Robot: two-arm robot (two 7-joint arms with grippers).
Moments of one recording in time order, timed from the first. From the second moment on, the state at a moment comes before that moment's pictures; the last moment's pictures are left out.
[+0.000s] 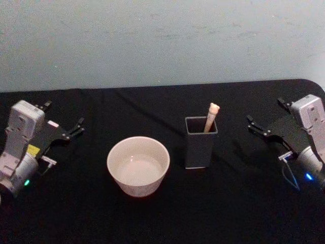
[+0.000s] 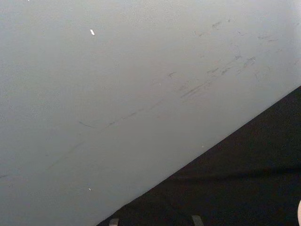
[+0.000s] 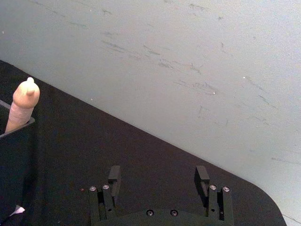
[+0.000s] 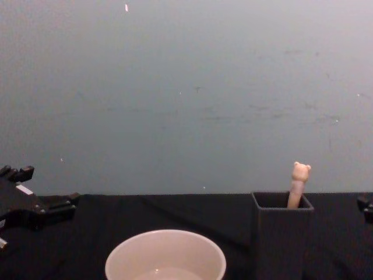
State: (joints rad) left arm -0.20 0.60 0.45 -1.41 -0.25 -0.12 0.03; right arm 0.20 0.60 -0.45 -1.41 0.25 -0.12 -0.03
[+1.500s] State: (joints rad) left arm -0.20 0.60 0.45 -1.41 -0.25 -0.12 0.03; right arm 0.20 0.60 -0.45 -1.41 0.25 -0.12 -0.03
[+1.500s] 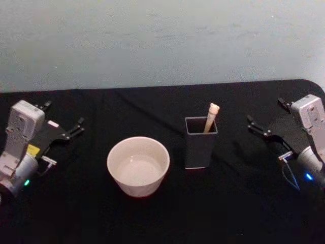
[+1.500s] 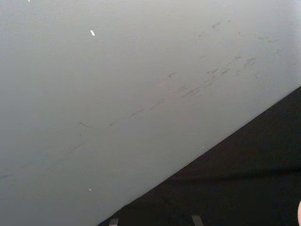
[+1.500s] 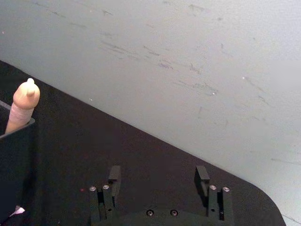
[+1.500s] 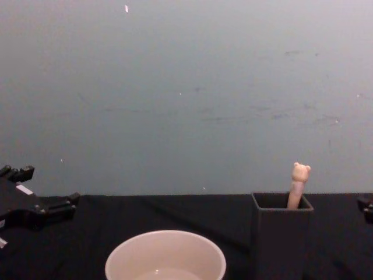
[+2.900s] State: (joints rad) left arm -0.20 0.60 0.45 -1.41 -0.25 -0.12 0.03; right arm 0.15 0.61 -0.38 -1.51 0.40 -0.11 0.14
